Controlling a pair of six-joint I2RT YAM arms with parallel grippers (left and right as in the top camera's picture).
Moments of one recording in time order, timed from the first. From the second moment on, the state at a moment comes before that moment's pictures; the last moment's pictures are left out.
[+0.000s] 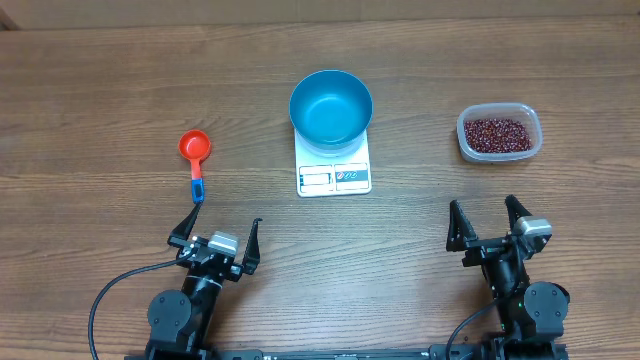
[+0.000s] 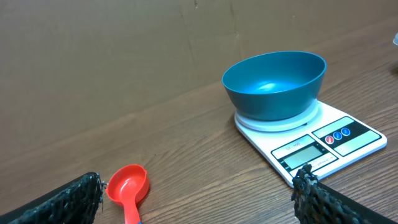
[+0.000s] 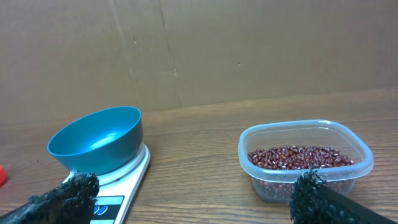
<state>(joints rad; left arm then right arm) -0.14 0.01 0.01 -0.07 0.11 0.26 0.00 0.01 0.02 -0.02 -0.15 0.17</state>
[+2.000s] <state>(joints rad) -0.14 0.01 0.01 -0.07 0.11 0.27 0.00 0.01 0.02 -0.02 -0.15 0.17</state>
